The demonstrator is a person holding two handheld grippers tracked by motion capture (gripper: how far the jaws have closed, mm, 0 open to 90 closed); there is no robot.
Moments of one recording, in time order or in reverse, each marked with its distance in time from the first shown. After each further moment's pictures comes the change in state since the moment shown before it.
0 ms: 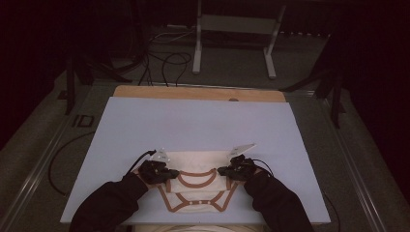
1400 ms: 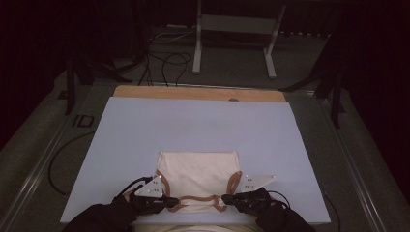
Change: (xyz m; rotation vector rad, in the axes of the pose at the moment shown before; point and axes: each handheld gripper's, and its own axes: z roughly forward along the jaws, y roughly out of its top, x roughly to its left) left arm -0.071 -0.030 -0.038 -0.052 -0.166 0.227; right arm 0.080 -0.043 -0.058 -0.126 0.099 -0.056
